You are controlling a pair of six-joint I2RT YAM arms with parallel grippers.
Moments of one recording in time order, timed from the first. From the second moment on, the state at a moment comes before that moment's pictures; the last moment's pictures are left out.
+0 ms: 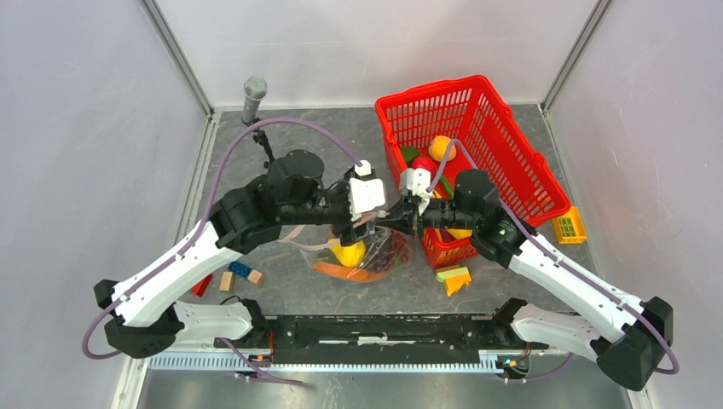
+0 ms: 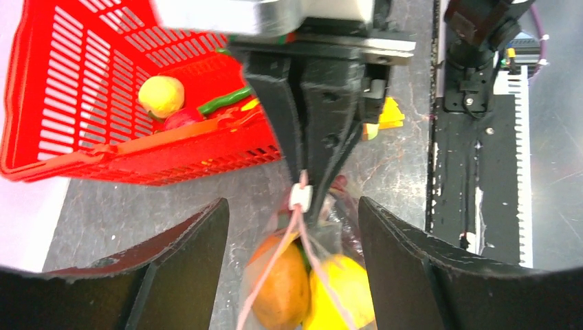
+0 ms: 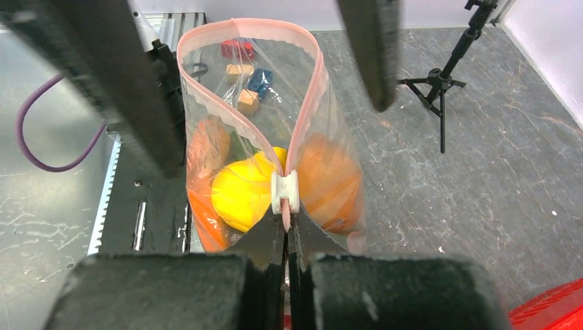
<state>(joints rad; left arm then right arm) -0.98 1.16 1.46 -0.73 0.29 0.42 0.75 1.03 0.88 -0.03 -0.69 -0.17</state>
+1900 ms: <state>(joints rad) -0.81 1.01 1.28 -0.78 0.34 0.39 0.77 0.97 0.87 -0.05 -0.44 -0.16</state>
